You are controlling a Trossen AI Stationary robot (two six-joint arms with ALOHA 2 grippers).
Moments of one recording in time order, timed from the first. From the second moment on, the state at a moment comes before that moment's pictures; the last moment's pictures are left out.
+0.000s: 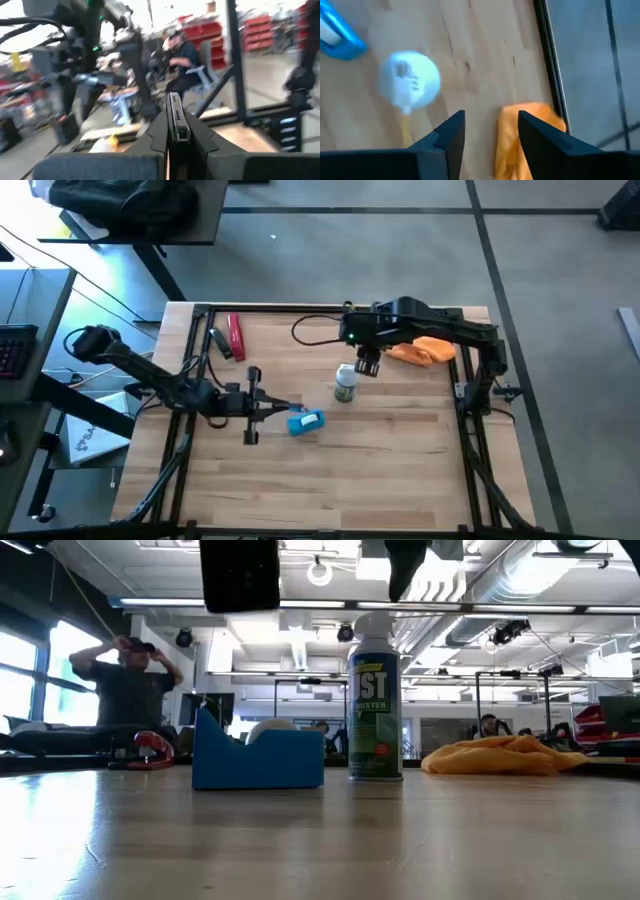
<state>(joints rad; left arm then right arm) -0.40 1.07 0.51 0.70 -0.46 0.24 -0.12 1.86 2.06 -1.57 0.30 0.07</state>
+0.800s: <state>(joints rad) -0.21 1.14 0.51 0.63 -0.47 0.05 -0.08 1.86 1.90 -1.44 0.09 0.13</state>
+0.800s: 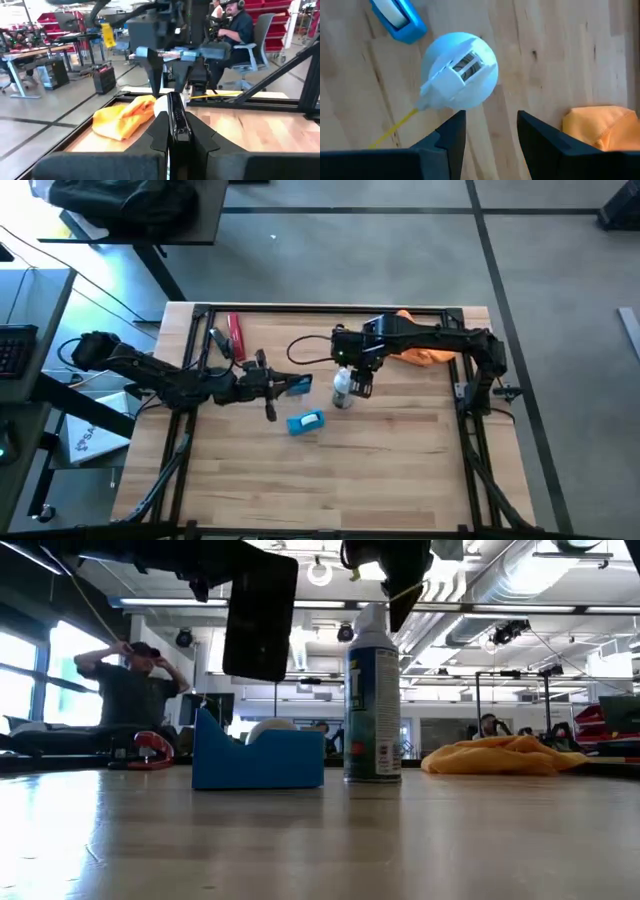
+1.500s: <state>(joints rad) -0.21 1.14 0.51 0.66 -0.52 0.01 0.00 1.86 1.90 -1.29 -0.03 0.27</state>
